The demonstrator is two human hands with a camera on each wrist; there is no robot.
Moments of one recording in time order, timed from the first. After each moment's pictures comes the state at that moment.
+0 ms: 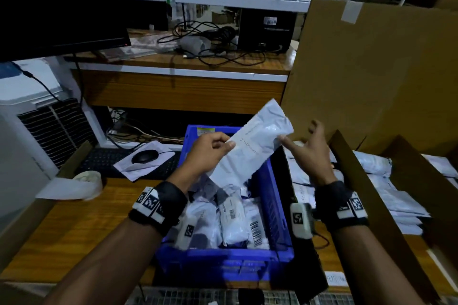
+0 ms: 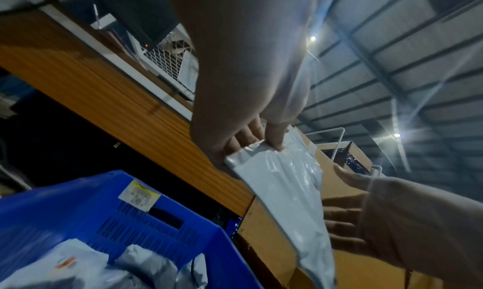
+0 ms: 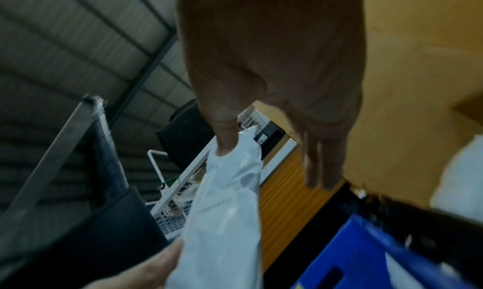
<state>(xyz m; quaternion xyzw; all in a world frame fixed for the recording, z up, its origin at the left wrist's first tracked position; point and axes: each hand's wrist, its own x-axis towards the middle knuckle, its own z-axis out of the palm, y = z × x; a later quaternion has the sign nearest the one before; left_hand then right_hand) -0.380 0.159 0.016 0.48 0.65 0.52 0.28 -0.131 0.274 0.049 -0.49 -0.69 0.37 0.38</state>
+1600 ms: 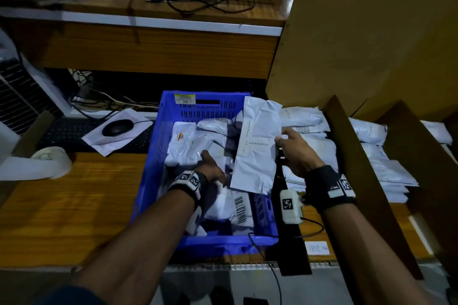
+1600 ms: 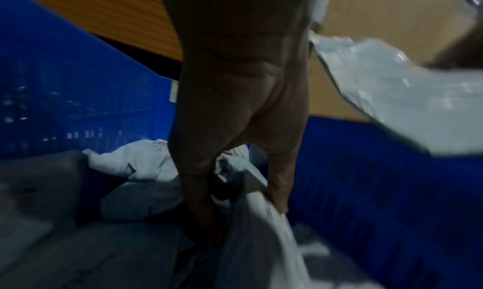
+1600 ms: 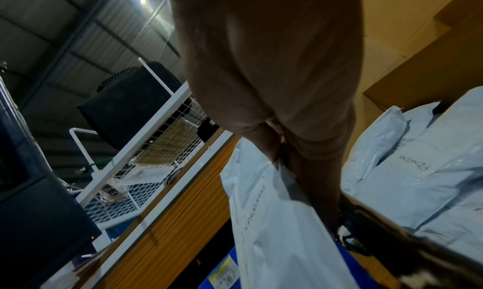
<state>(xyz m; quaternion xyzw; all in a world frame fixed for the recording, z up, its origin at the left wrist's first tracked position) -0.346 0.237 -0.154 0.34 0.83 0.09 0.43 -0.128 0.314 -0.023 -0.54 -0.55 0.60 0.22</state>
